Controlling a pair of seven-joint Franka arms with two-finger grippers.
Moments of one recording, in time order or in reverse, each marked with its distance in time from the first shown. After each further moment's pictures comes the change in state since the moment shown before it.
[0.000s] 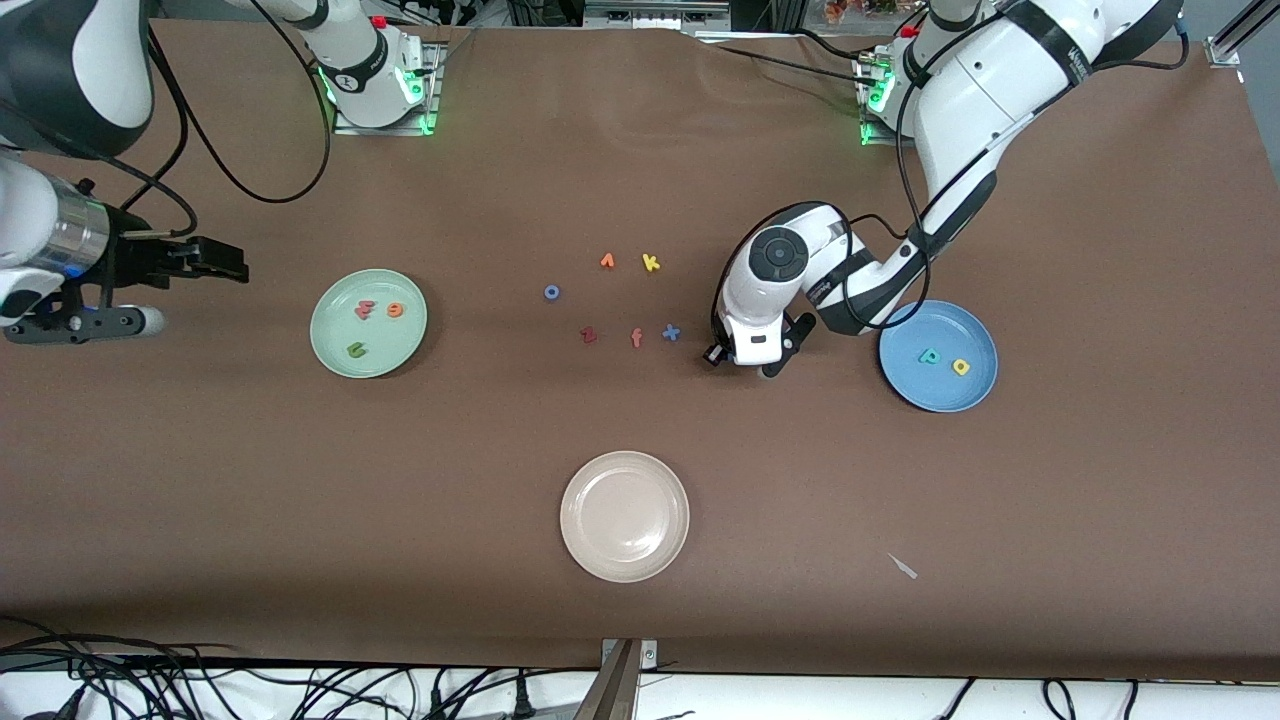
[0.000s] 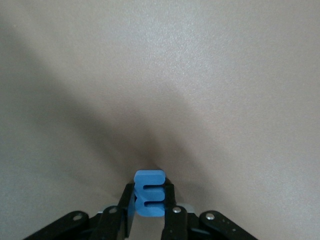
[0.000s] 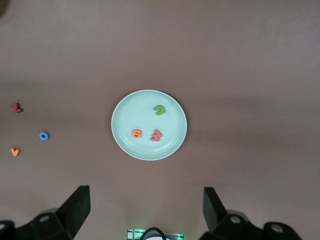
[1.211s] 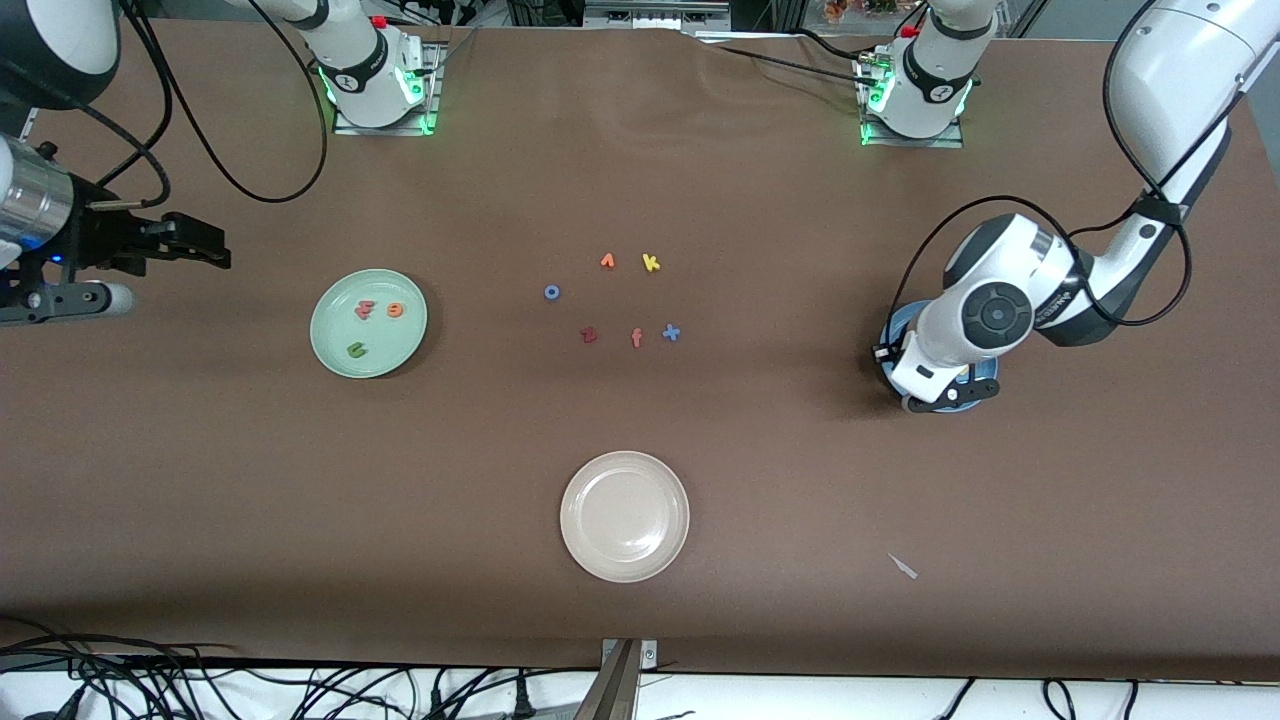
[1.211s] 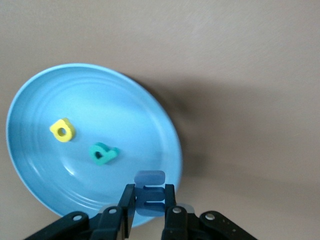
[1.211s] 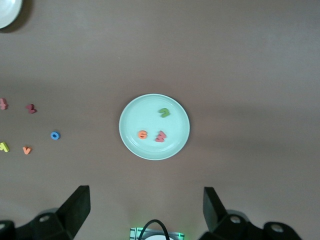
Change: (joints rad) left arm 0.639 -0.130 -0.251 -0.075 0.004 -0.460 1.127; right arm 0.006 0.000 0.016 0.089 0.009 -0.051 0.022
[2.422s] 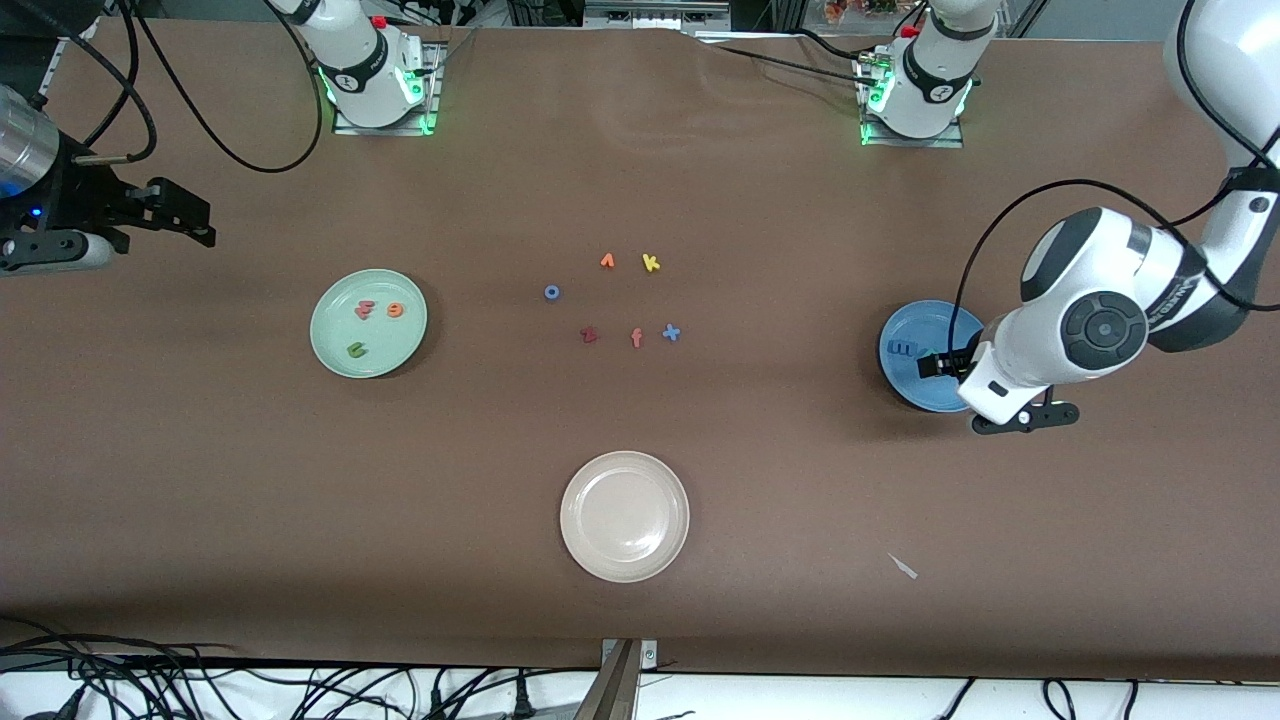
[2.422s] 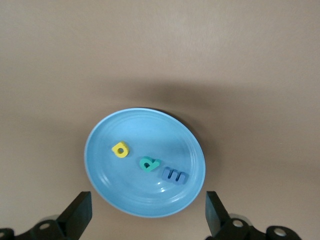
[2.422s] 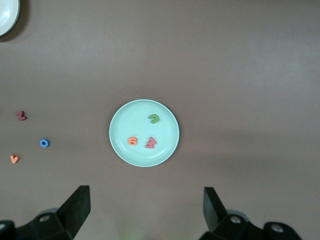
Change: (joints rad) left arm 0.013 -0.002 -0.082 0.302 0.000 -0.296 0.126; right arm -0.744 -0.255 0.838 -0.244 -0.200 0.173 0.086
